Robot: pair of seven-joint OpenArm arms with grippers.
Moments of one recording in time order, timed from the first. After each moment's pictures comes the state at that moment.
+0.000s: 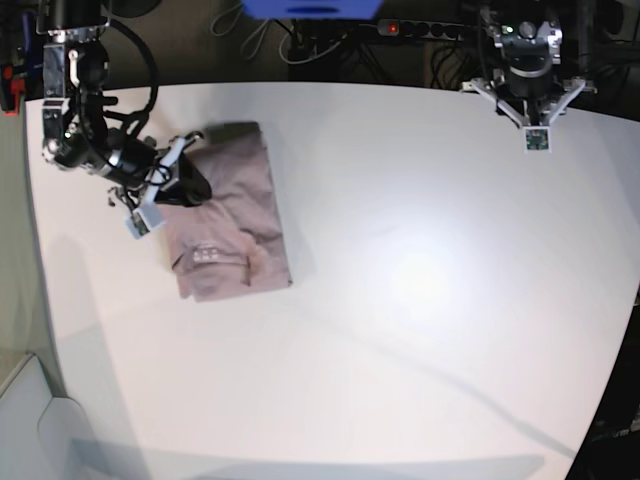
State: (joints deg) left arm 36.8 -12.9 -2.7 116.5 7.4 15.1 44.5; right arm -12.6 18.0 8.4 95.9 32.4 39.5 -43.2
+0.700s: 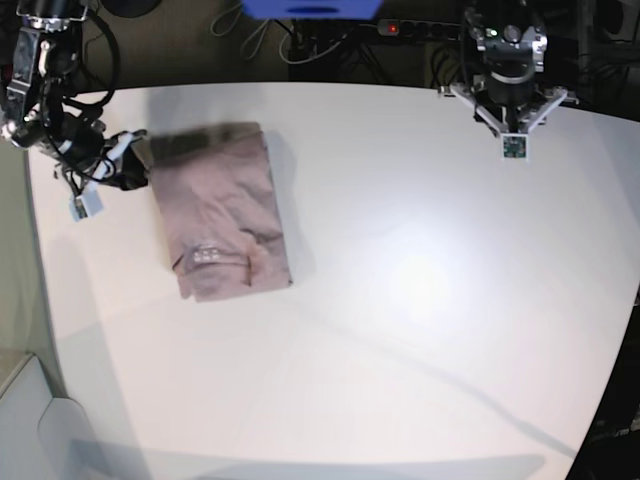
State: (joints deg) left arm 34.6 -13.1 2.2 116.6 7.8 15.1 44.7; right arm -14.3 18.6 20.7 89.6 31.9 39.5 -46.0
